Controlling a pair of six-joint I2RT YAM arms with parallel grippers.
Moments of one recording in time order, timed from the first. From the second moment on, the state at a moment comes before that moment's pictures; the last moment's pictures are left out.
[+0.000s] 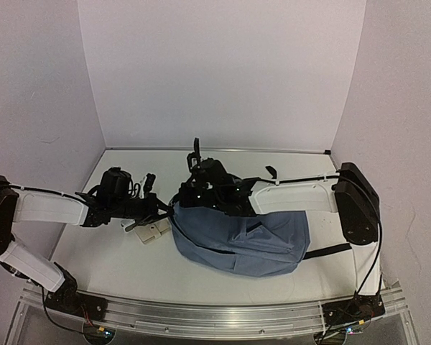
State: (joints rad) left arm -0.58 1.40 0.62 0.21 0.50 -0.81; right arm 1.03 2.10 1.58 0.02 0.25 0.57
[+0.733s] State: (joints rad) left arm -0.60 1.37 0.68 0.13 0.41 -0.76; right arm 1.05 2.10 1.68 -0.09 0.42 0.52
